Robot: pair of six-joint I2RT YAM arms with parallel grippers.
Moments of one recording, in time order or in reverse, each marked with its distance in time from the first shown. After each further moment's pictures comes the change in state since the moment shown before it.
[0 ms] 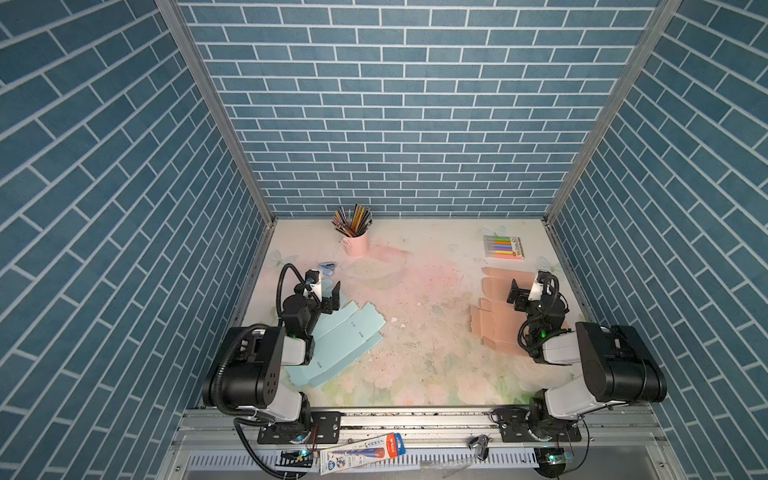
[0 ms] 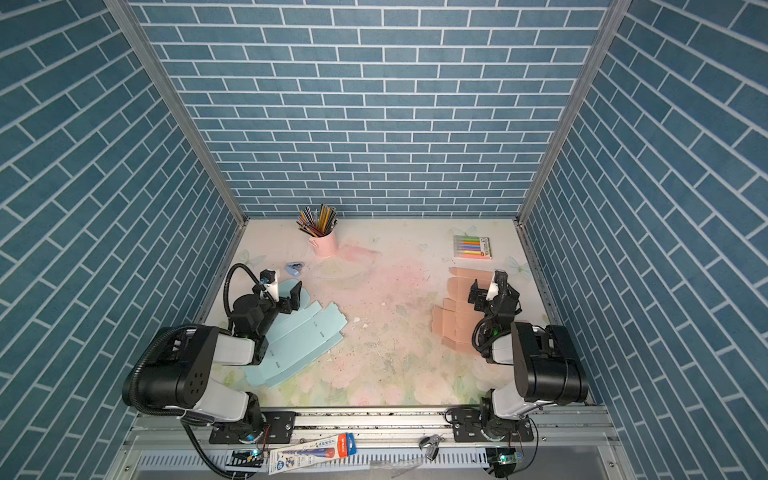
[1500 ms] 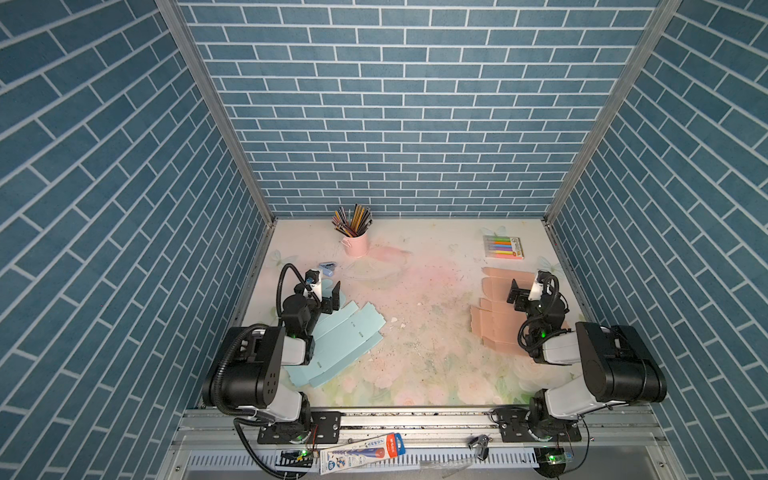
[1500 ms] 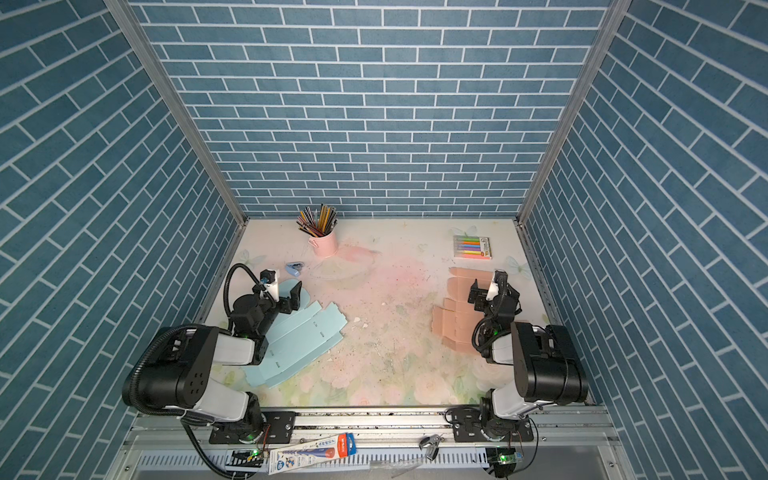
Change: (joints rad) left arm 0.000 0.000 0.000 0.000 0.000 0.001; right arm 0.000 0.000 0.000 0.000 0.001 0.000
